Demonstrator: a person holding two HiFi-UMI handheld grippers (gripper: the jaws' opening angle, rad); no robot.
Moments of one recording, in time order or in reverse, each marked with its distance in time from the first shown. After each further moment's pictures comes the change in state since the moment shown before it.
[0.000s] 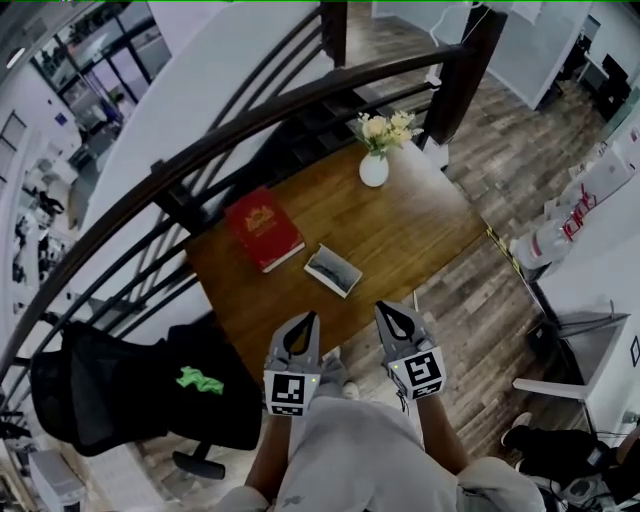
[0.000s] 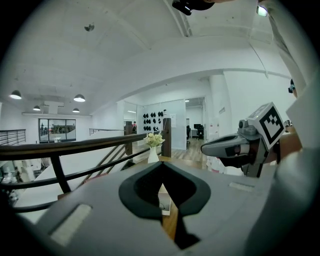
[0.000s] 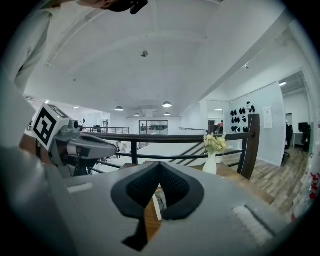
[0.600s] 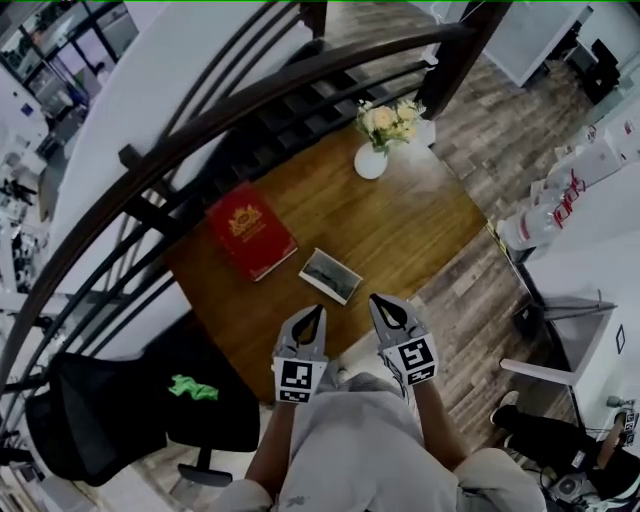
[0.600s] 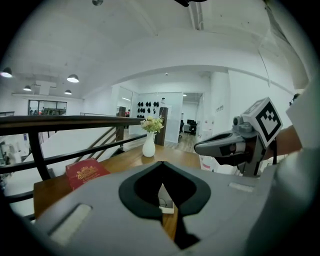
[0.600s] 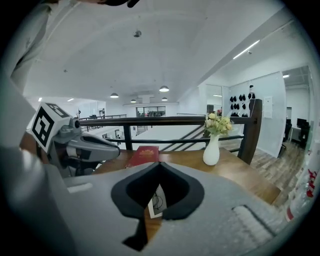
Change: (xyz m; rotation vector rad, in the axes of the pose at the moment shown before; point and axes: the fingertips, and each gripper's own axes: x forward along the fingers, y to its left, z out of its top) left arm 0.082 0.034 -0.071 -0.094 0.114 -0.127; right arm 0.087 -0.025 -0.056 0.024 0.177 -0.021
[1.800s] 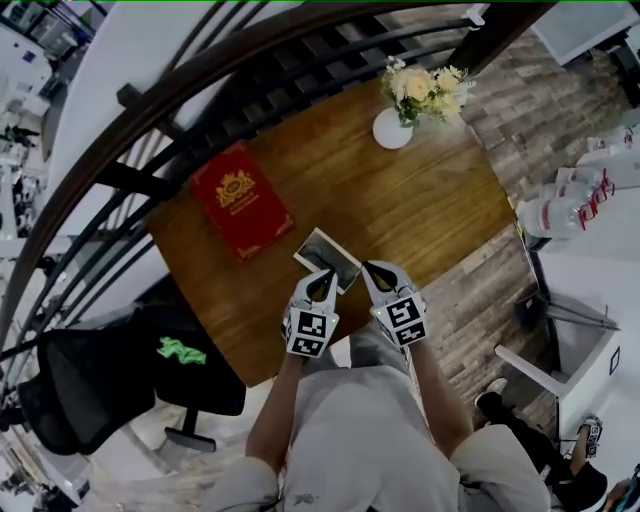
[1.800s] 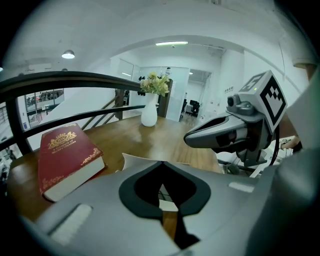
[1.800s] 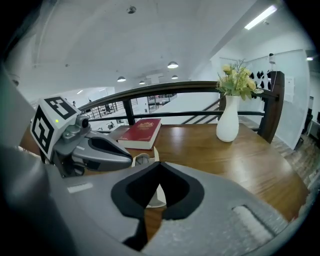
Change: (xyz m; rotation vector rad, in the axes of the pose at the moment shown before) left arm 0.120 0.008 -0.100 -0.069 0.272 -0.017; right arm 0.100 -0.045 -0.087 -0.007 0.253 0.170
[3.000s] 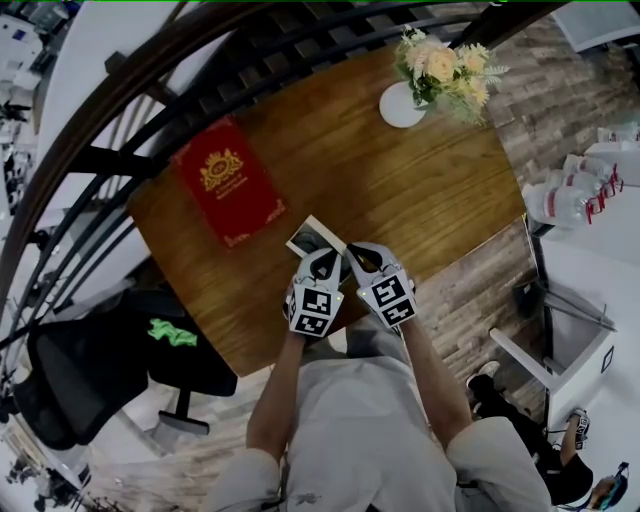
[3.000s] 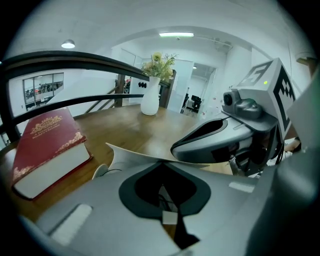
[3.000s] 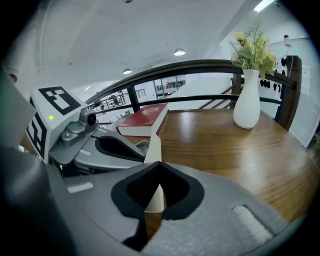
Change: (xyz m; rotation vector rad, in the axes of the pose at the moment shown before) left arm 0.053 0.005 -0.023 -0.048 0.080 -0.019; right arm 0.056 0.005 -0.028 -0.013 0.119 0.127
